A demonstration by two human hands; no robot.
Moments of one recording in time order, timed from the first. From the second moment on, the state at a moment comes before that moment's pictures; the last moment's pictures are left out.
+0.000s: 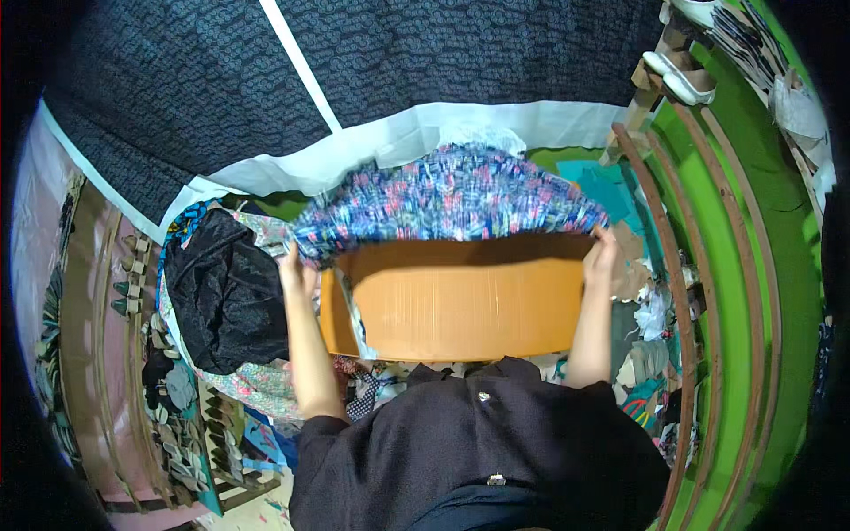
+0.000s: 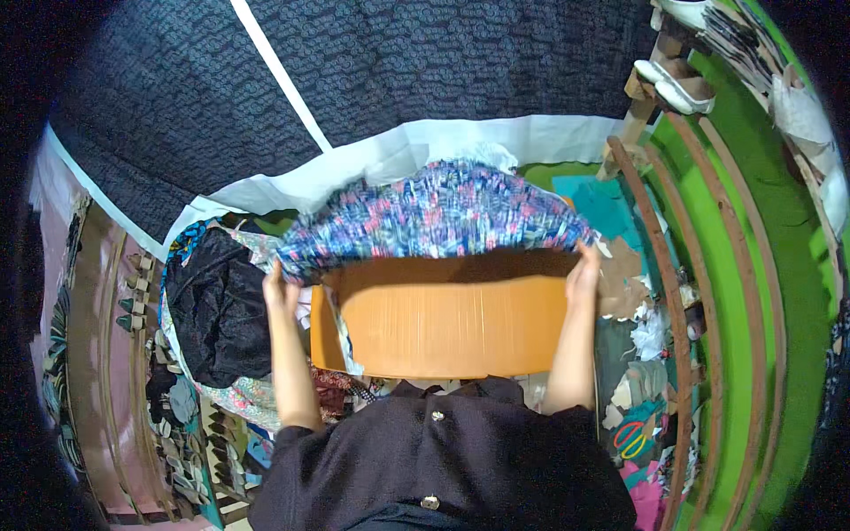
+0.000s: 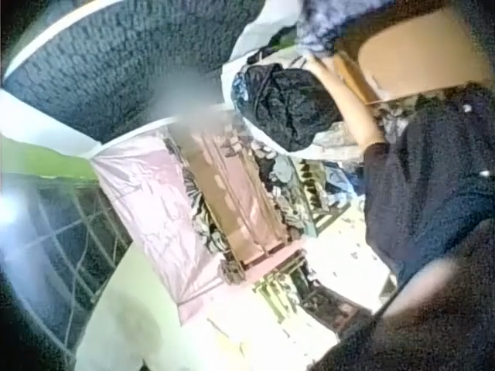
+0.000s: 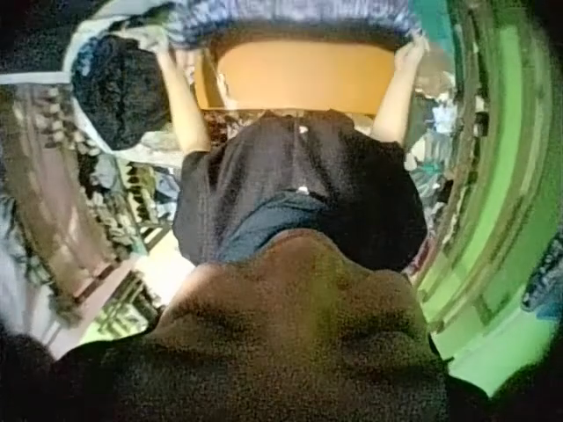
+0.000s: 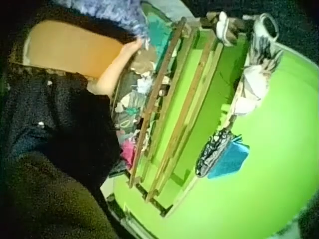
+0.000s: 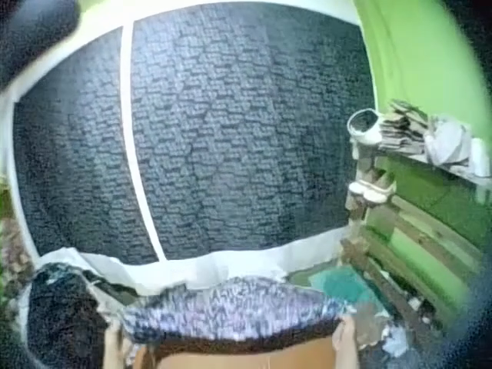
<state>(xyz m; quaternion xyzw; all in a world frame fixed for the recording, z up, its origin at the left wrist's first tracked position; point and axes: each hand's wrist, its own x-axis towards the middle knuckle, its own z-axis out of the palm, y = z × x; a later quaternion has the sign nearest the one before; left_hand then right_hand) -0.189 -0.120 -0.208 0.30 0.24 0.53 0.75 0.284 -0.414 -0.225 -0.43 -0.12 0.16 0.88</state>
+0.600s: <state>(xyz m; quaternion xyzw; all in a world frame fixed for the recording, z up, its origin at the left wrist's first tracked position) -0.303 -0.215 -0.331 0.33 0.49 0.34 0.73 0.241 -0.552 -0.341 -0.56 0.09 0.19 0.80</state>
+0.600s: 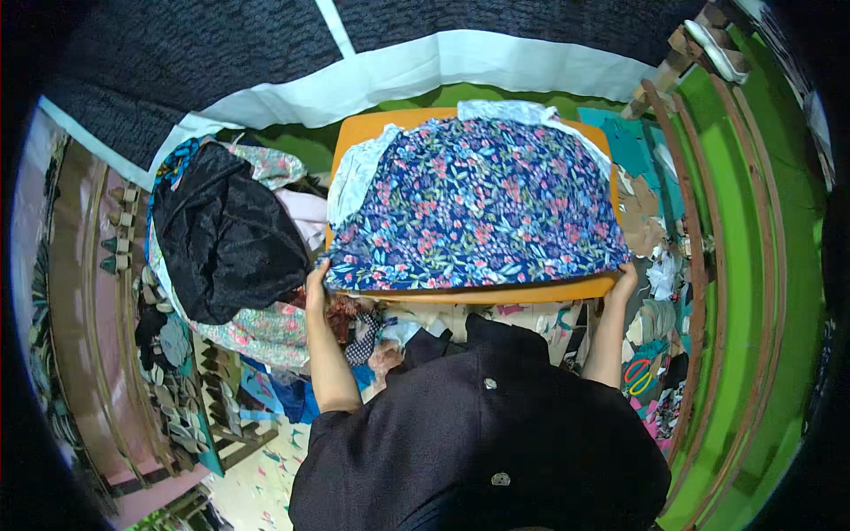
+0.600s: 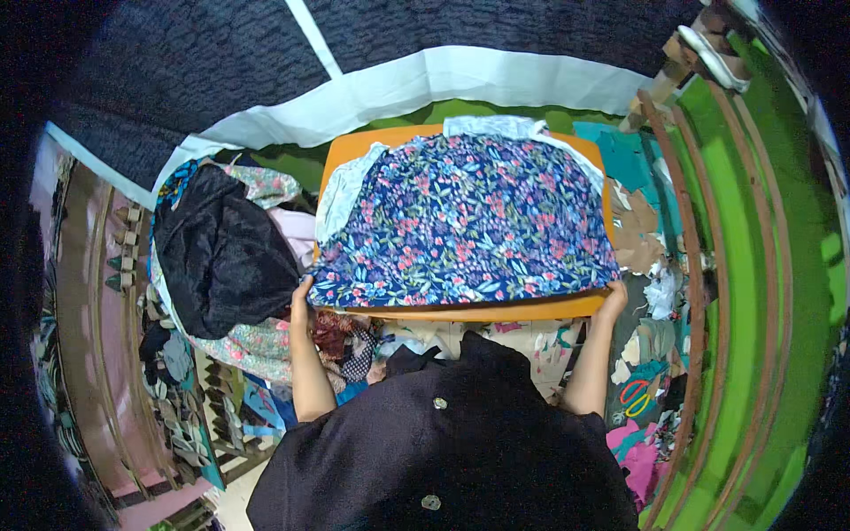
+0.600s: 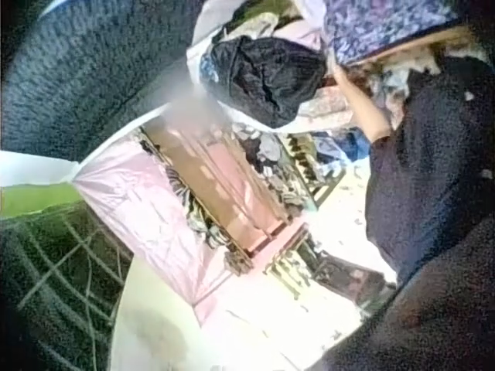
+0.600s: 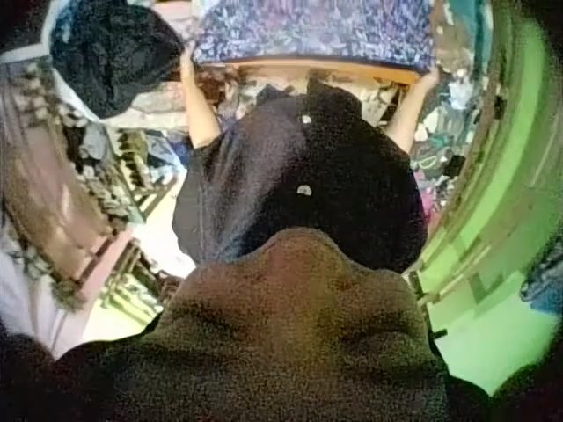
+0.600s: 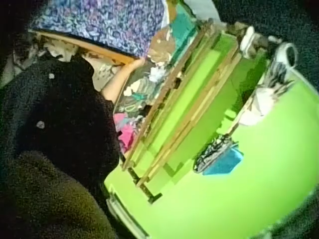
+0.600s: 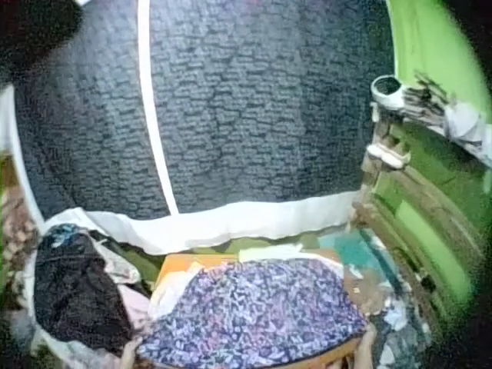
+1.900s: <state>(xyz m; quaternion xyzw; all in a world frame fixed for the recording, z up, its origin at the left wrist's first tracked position) -0.244 -0.246 -0.126 0.65 0.45 0.51 0.34 0.036 -0.435 -0.349 -0.81 -0.49 0.16 0.28</state>
